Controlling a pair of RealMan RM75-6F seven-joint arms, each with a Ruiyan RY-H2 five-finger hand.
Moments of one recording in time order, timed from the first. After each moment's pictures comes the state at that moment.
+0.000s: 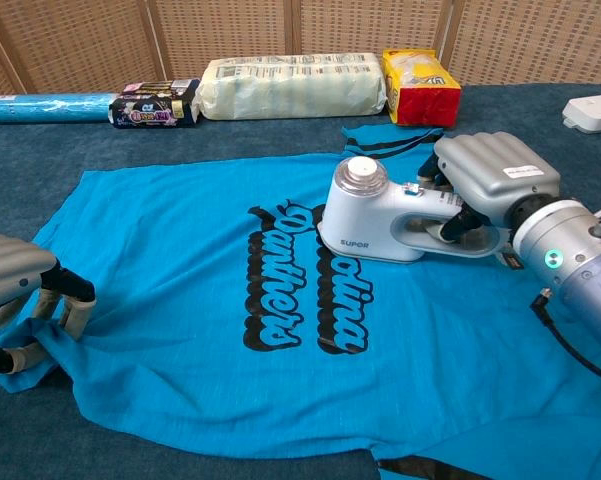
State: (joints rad) left arm -0.40 -1.37 0.11 -1.75 1.44 1.07 0.43; right arm 0.57 -1.90 0.21 -1.25 -1.21 1.25 -0.62
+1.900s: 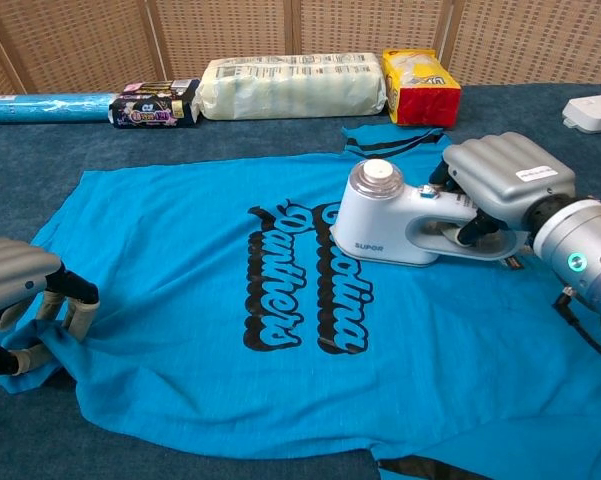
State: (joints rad) left arm -0.40 -1.38 0.11 -1.74 1.43 1.06 0.42; right arm 0.57 -1.83 0.18 -1.28 -1.24 1.22 -0.66
